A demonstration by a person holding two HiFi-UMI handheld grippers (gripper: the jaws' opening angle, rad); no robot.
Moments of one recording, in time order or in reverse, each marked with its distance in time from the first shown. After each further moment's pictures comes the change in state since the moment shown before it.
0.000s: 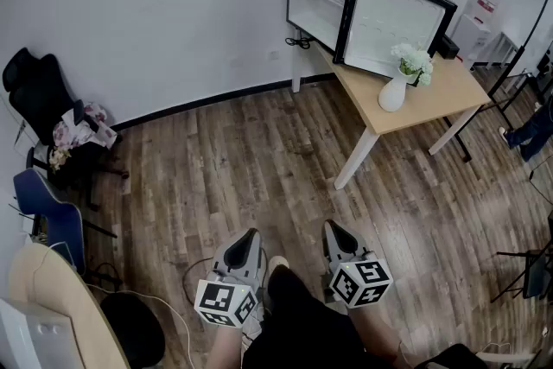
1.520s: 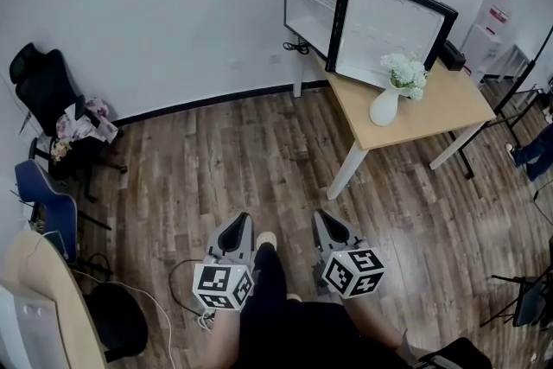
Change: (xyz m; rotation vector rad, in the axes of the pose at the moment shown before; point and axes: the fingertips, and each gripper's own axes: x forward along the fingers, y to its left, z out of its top) left arm 0.099 -0.034 0.012 0.024 -0.004 0.152; right arm 0.025 -0.078 0.060 0.018 0.010 0.123
